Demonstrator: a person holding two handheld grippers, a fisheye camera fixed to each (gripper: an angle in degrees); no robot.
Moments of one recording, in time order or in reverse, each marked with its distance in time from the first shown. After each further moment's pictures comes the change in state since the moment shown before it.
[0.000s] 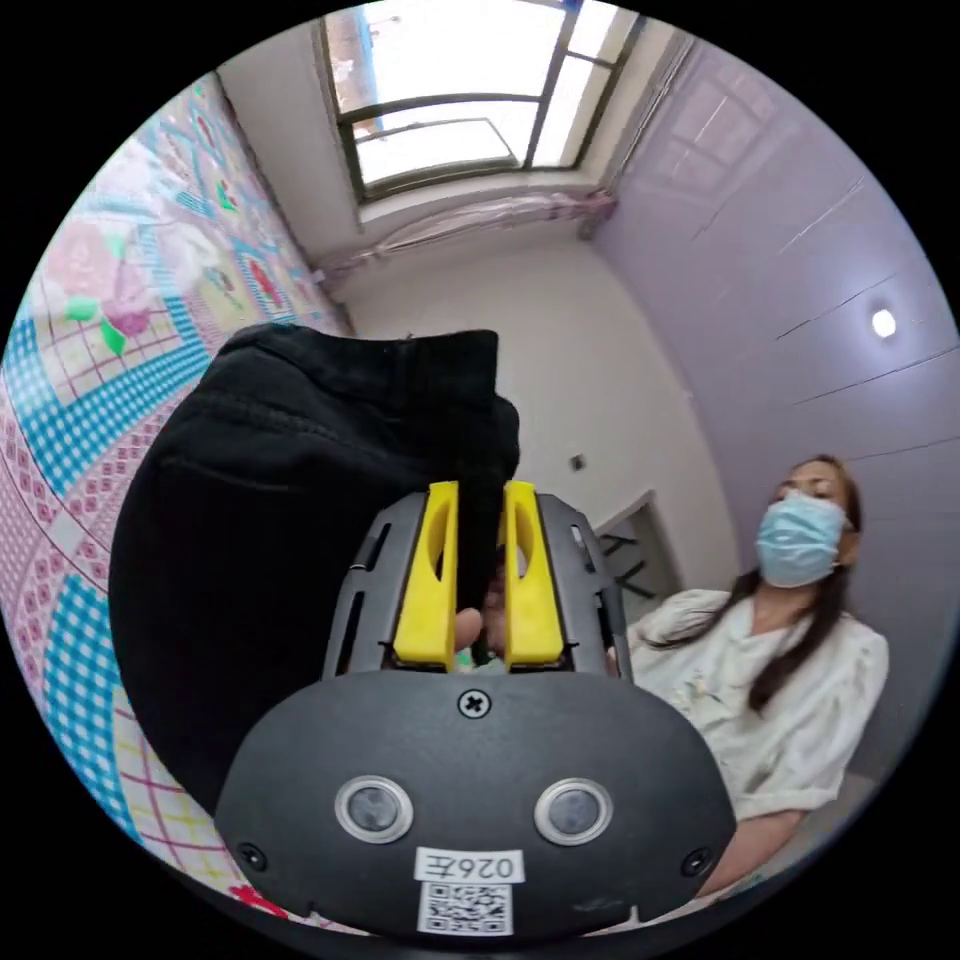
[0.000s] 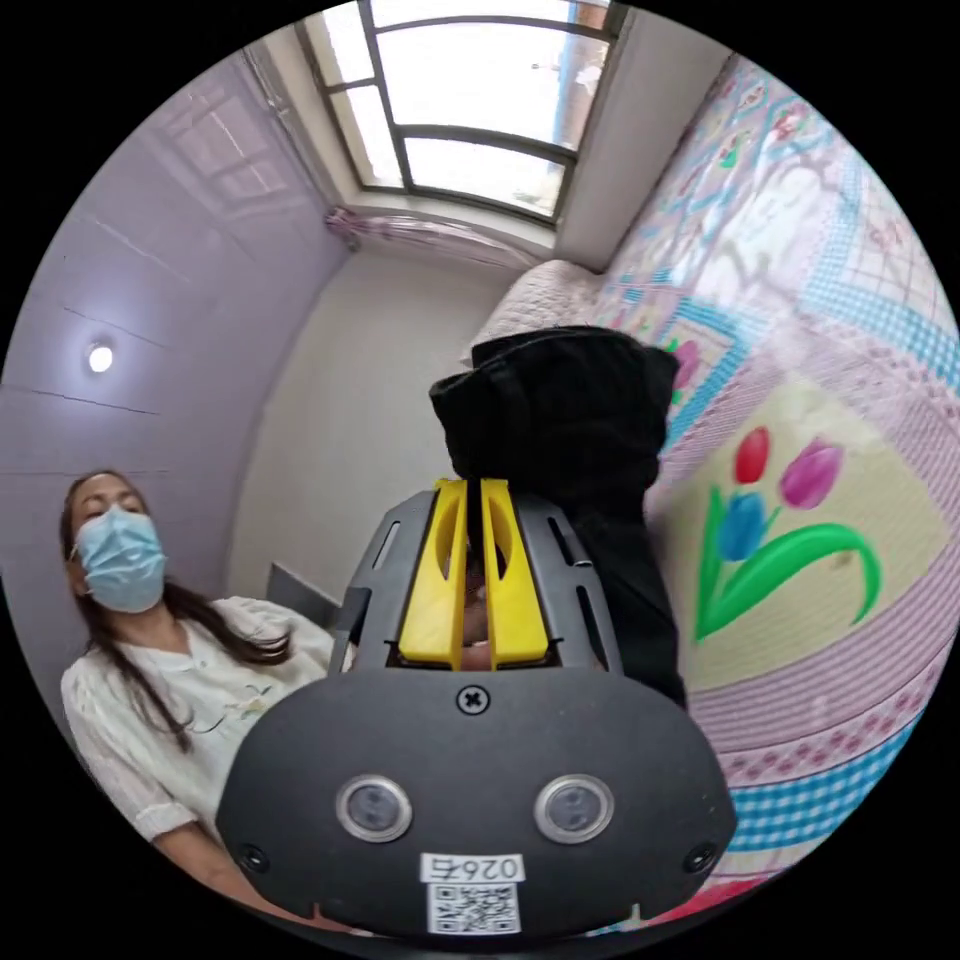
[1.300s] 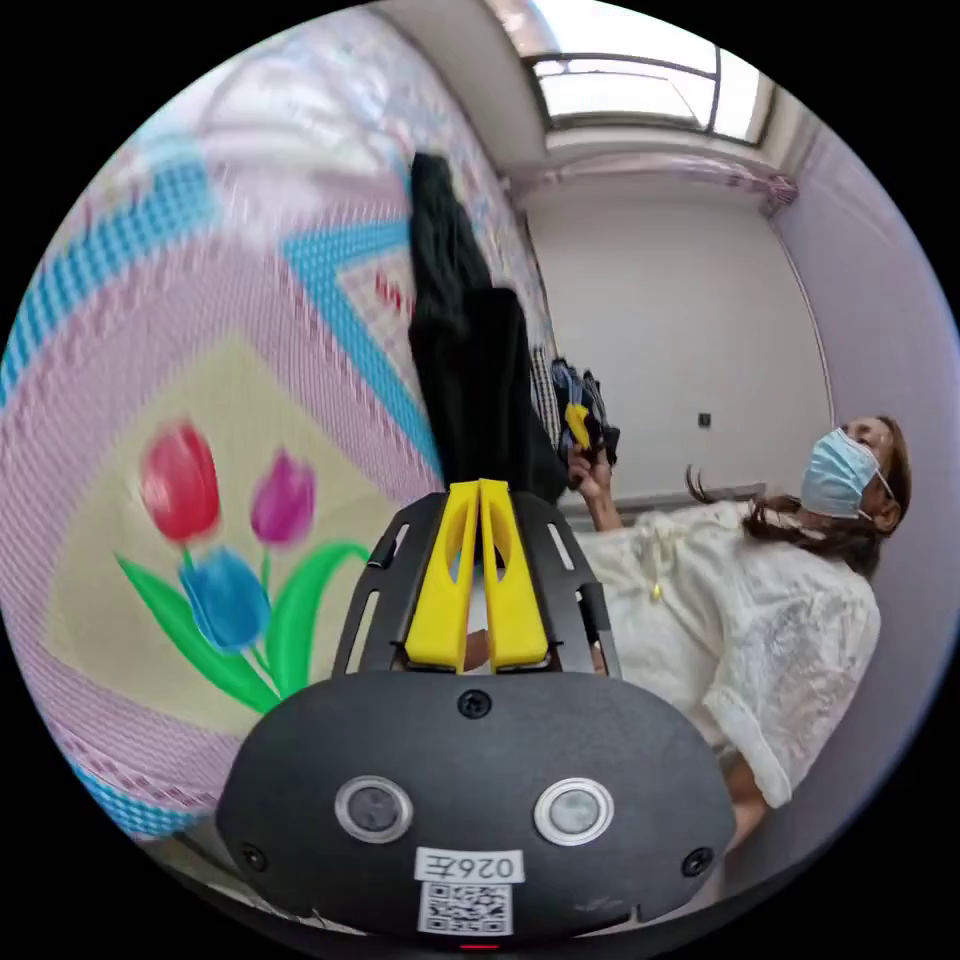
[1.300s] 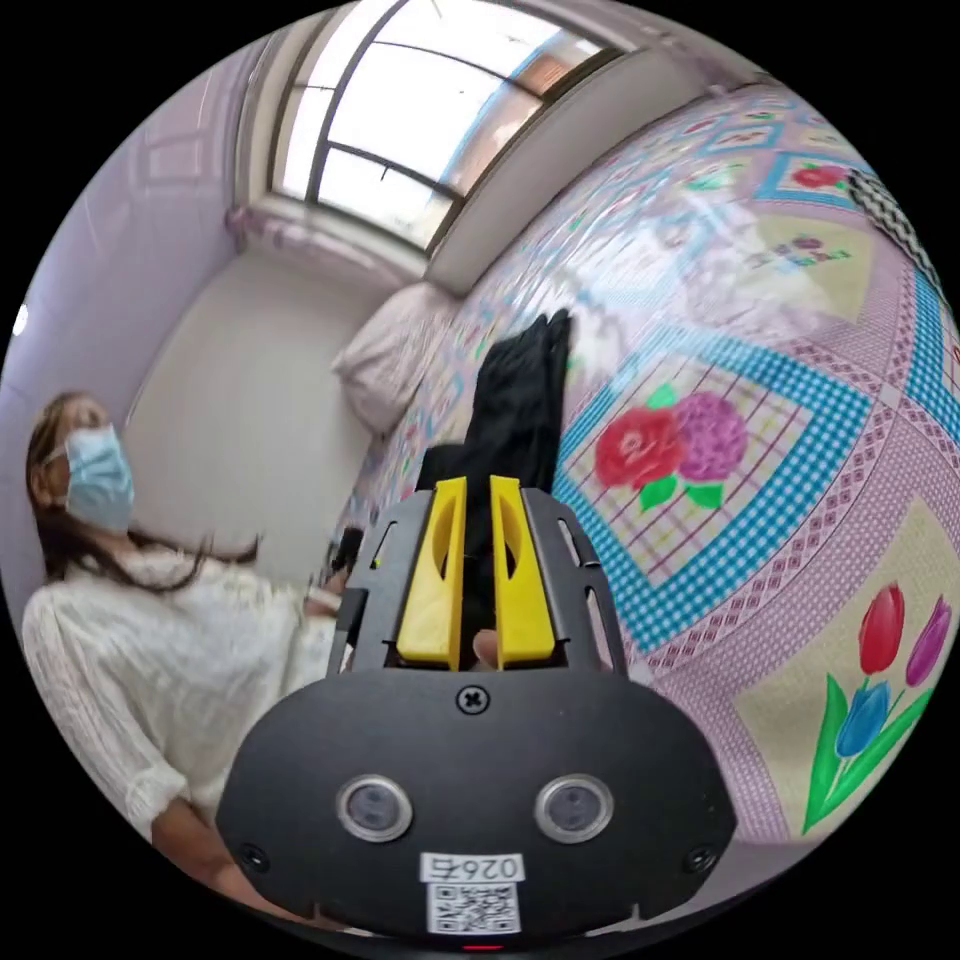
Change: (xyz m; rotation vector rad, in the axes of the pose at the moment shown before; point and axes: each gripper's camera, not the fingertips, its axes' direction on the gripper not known) left arm 0.036 0.143 -0.123 -0.251 -0.389 -0.372; right arm -0.132 0.192 -0.043 0.095 0.525 0.090
